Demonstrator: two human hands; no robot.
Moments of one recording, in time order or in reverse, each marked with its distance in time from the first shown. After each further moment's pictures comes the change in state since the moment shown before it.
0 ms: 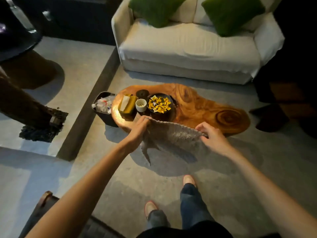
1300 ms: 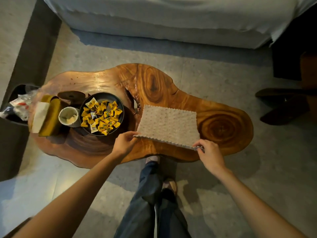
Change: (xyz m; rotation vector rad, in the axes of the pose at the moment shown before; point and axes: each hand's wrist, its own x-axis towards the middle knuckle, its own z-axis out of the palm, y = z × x) left_hand 0.423 -0.128 0.209 0.505 0.072 -0.260; right_hand 0.325 0.355 -0.022 -0.065 -0.096 0.299
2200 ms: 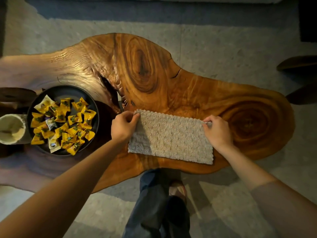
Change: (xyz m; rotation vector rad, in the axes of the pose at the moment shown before) left_hand 0.174 -0.053 0.084 0.081 0.139 0.026; right_hand 0.161 0.066 0.097 -0.050 0.123 0.228
